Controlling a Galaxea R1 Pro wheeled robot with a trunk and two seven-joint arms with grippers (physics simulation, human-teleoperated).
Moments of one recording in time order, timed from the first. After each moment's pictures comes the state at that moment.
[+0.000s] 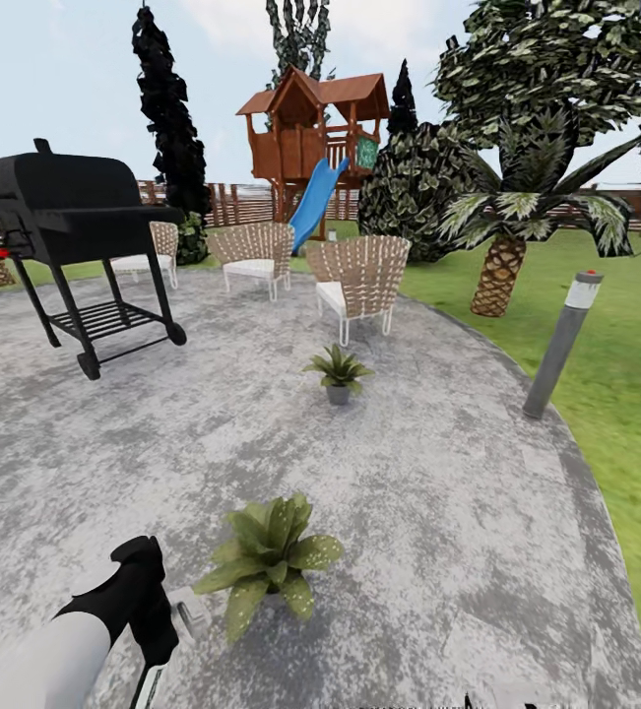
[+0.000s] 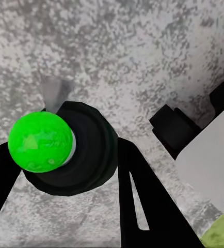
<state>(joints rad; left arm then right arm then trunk) -0.66 0.10 0.08 -0.57 -1.29 0.59 -1.27 -0.39 -0.07 0.12 -0.05 -0.04 -0.39 -0.21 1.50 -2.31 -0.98</state>
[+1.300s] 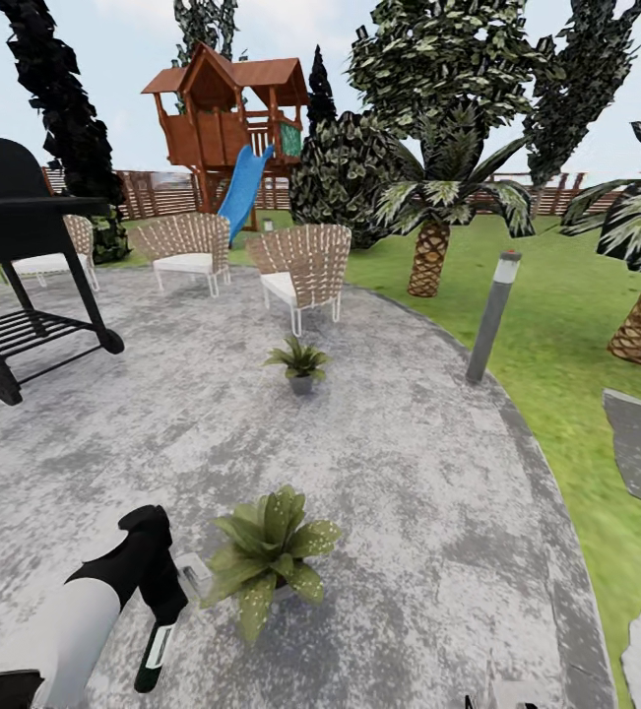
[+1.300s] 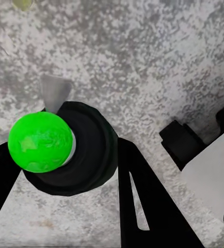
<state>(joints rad) -0.75 0.09 0.07 -0.57 -1.30 0.67 -1.28 -0.39 -0.07 0.12 -0.05 -0.04 -0.39 -0.21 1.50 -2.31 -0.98</state>
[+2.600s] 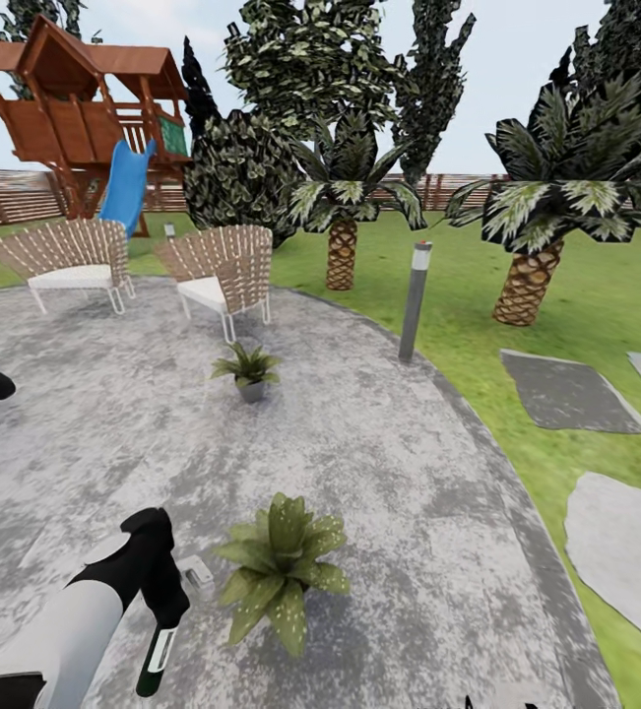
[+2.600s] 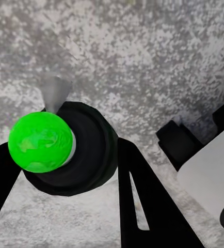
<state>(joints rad) -0.74 0.08 0.06 -0.57 -1.30 0.67 -1.28 -0.39 -0.07 0.12 -0.05 -0.04 -0.39 -0.21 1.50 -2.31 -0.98</state>
